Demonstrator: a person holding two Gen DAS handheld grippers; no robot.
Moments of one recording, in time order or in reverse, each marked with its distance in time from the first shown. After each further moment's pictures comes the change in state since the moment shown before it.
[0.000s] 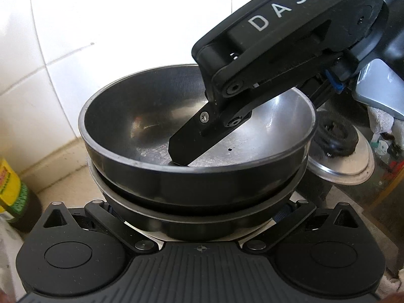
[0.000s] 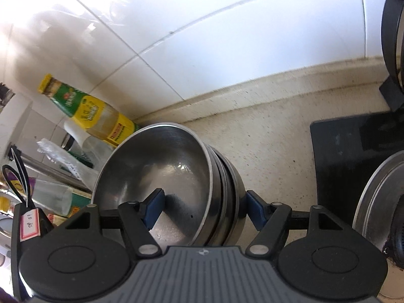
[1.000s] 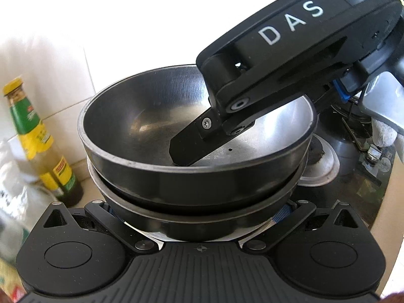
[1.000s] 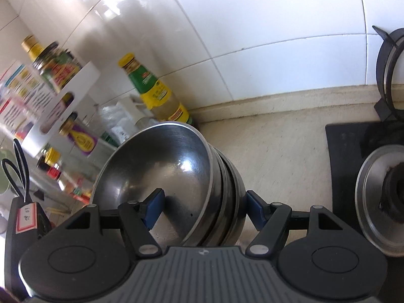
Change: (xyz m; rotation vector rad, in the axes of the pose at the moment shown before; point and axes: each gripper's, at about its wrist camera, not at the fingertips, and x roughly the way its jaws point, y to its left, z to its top) left arm -0.082 -0.051 -0.063 -0.044 -0.082 0.081; right arm -0.083 0.081 -0.080 -0.127 -0.075 0.011
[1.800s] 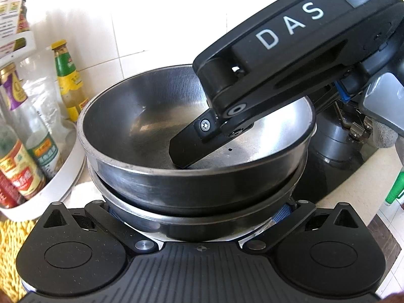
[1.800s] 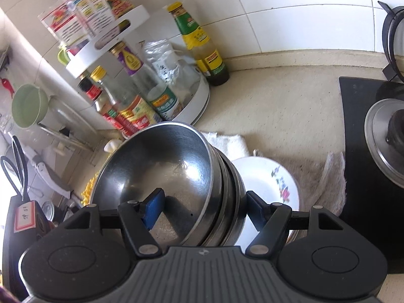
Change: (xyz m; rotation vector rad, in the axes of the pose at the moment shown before) left arm -0.071 -0.090 -0.083 -0.117 0.059 0.127; right arm -0.048 0.018 -0.108 -0.108 0.102 0.087
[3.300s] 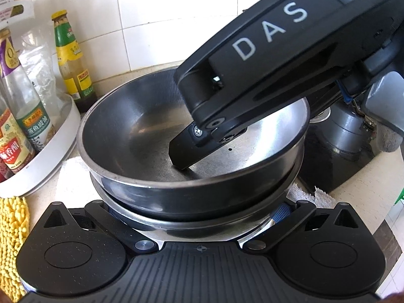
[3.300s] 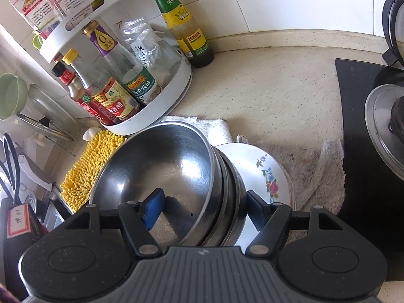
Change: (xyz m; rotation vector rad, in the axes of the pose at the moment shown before) left arm 0.017 0.006 0.026 -0.045 0.065 0.024; right arm 0.044 -0.027 0.003 0.007 0.064 -0.059
